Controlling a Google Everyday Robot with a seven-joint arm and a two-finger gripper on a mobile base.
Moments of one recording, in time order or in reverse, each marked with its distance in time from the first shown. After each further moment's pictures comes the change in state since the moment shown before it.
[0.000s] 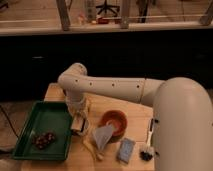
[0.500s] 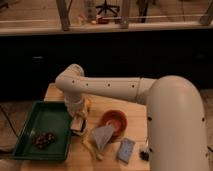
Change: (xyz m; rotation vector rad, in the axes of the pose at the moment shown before) arm 0.004 -0.002 0.014 -0.060 0.010 0.030
